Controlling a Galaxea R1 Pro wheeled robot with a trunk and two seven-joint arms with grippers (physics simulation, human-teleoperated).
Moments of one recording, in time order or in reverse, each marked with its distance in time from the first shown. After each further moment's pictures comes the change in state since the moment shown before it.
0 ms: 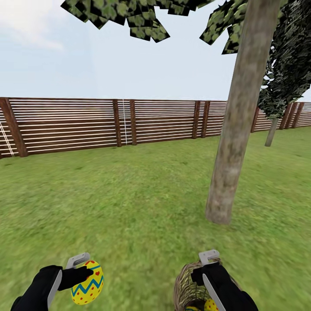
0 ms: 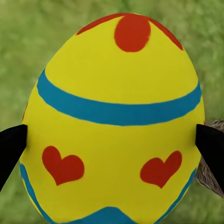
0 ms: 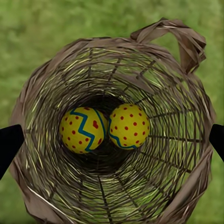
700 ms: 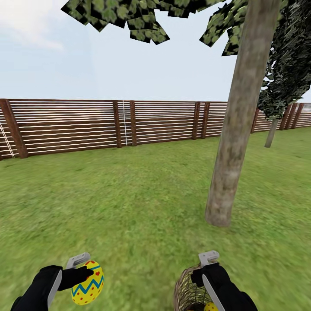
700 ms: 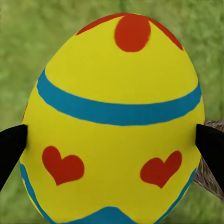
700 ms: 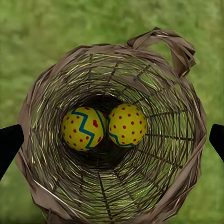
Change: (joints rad) left arm 0.000 0.000 0.000 0.001 0.000 0.000 0.000; right arm 0.000 0.003 0.000 0.011 -0.001 0.000 0.001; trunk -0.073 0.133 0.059
